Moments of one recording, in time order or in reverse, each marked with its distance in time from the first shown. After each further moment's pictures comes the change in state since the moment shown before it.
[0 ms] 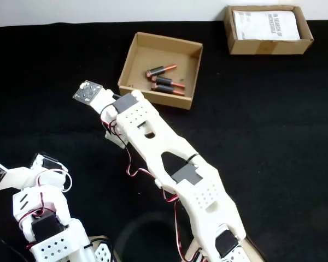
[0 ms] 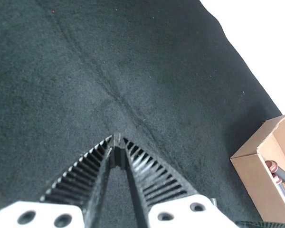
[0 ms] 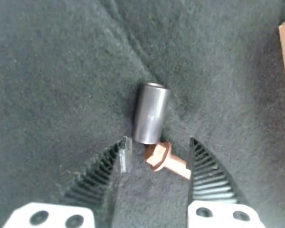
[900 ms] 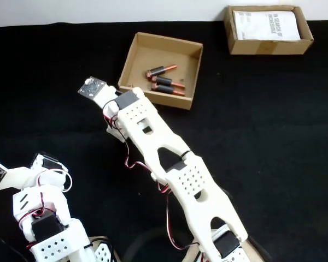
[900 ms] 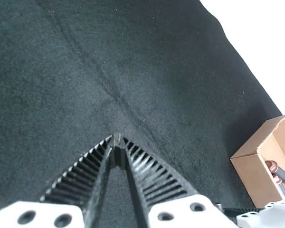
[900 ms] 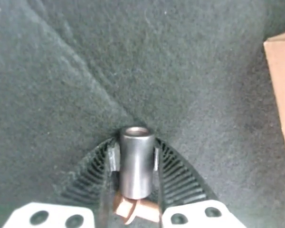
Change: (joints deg) left arm 0.0 0.0 0.0 0.0 0.0; right arm 1.8 19.1 -23.6 5.7 -0.1
